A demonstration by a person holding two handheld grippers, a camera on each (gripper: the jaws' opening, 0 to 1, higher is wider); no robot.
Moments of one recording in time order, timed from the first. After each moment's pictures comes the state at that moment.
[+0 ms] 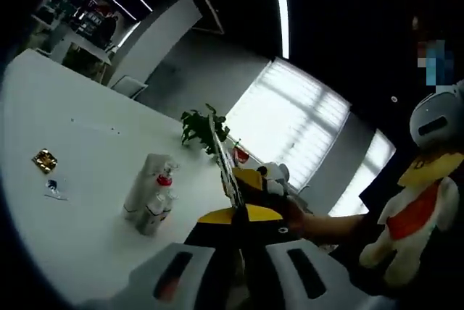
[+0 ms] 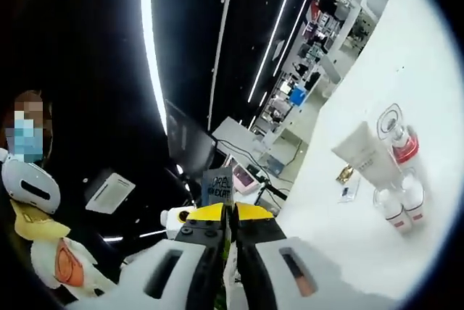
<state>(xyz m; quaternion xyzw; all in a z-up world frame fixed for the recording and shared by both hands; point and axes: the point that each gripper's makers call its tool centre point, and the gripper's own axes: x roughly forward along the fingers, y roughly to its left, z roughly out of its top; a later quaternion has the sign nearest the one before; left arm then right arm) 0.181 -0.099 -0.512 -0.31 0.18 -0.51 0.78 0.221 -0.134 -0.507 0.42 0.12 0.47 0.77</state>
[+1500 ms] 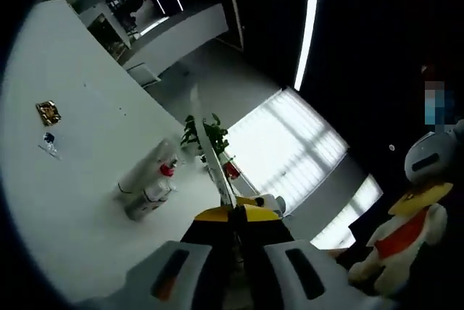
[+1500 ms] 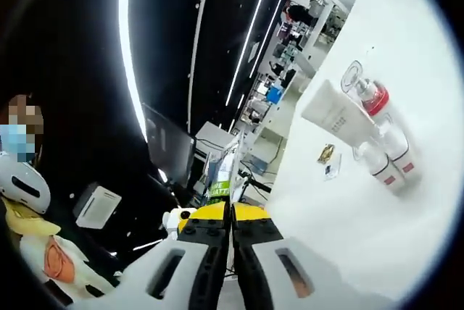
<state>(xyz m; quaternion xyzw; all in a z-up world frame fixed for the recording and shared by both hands) 0.185 -0.085 -0.545 -0.39 0.21 -0.49 0.75 0.208 -0.130 -0.557 0.44 0.18 0.42 0.78</state>
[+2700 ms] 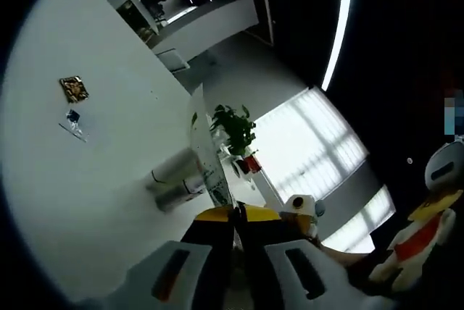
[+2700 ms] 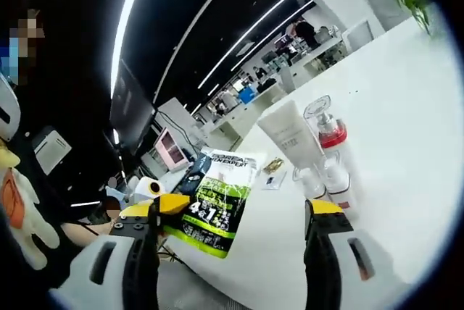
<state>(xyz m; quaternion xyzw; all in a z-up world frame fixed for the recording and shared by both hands) 0.220 -0.080 -0.601 -0.41 0.27 -0.44 0.75 0.220 -0.166 -0.608 0.26 0.20 0.36 0.87</state>
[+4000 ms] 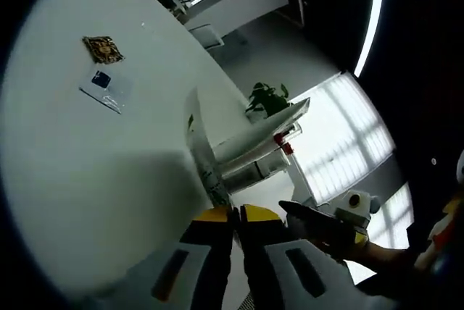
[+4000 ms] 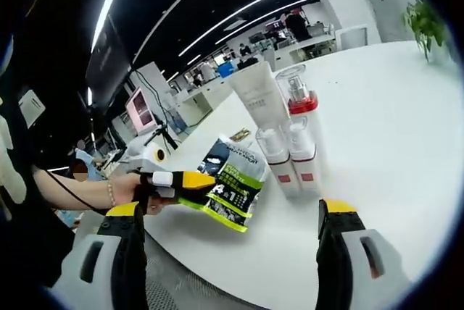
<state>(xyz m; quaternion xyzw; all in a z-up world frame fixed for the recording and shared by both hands) 0.262 -0.085 -0.709 -0.37 0.36 -0.39 0.76 0.210 -0.183 -0.665 0.16 0.27 0.32 0.90</state>
